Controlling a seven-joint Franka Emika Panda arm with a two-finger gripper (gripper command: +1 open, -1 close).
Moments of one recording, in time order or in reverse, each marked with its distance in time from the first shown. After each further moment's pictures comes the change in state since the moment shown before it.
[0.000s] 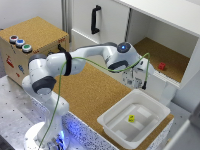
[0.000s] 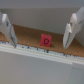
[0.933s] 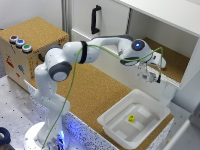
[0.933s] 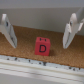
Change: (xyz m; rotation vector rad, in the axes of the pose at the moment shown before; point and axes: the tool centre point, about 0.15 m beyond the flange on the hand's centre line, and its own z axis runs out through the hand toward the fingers) arm 0.071 0.023 0.091 0.125 -0.057 0.004
